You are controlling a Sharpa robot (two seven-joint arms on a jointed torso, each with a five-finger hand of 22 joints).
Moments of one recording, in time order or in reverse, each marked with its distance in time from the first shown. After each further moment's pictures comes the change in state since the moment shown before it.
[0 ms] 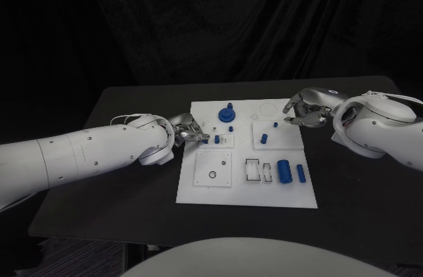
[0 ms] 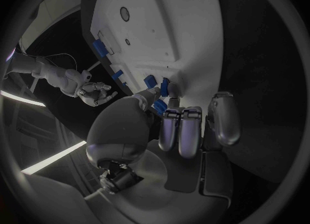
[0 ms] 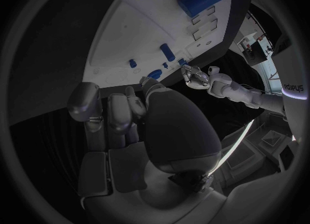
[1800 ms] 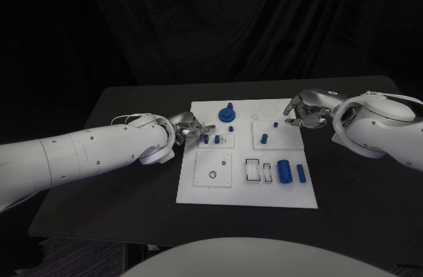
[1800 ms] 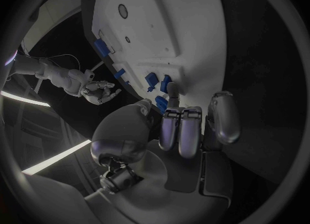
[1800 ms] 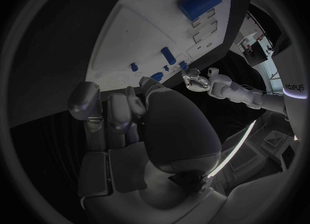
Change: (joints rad) left arm -0.005 0.010 -0.002 -0.028 -0.001 -0.011 0.069; left_hand -0.167 0.136 -0.334 0.157 -0.082 0.072 -0.003 0.020 0.000 0.000 0.007 0.000 0.000 0.000 0.000 0.000 0.000 0.000 0.003 0.005 -0.013 0.000; right arm 0.000 0.004 0.000 -0.003 0.001 0.025 -0.016; right_hand 0.004 0.004 0.008 -0.003 0.004 0.004 -0.004 0.004 0.001 -0.004 0.004 0.000 -0.004 -0.004 0.004 -0.004 -0.004 0.000 -0.004 0.004 -0.010 0.000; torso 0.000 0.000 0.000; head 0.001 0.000
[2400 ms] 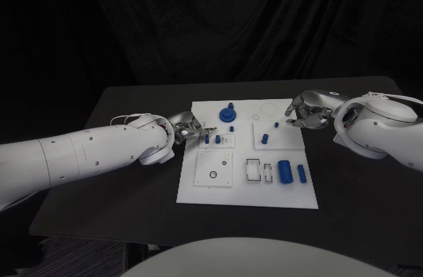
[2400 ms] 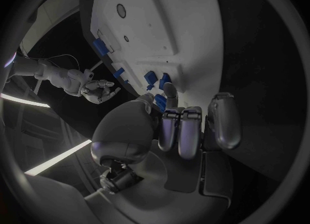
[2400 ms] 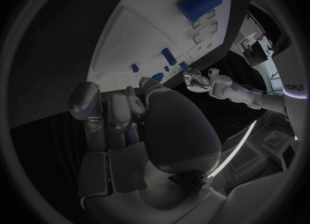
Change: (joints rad) left arm 0.000 -0.014 0.000 0.017 -0.019 -0.023 -0.015; left_hand 0.156 -0.043 -0.046 -0.015 0.063 -0.001 -0.023 0.237 0.000 0.000 -0.026 0.000 0.000 -0.002 -0.020 0.000 0.000 0.000 0.025 -0.020 0.008 0.000; right arm -0.001 -0.003 0.000 0.001 0.000 0.005 -0.002; right_hand 0.000 0.000 0.000 0.000 0.004 0.004 0.004 0.000 0.000 0.000 0.000 -0.004 -0.002 0.000 0.000 0.000 -0.001 0.000 0.000 0.000 0.000 0.000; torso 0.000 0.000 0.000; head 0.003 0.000
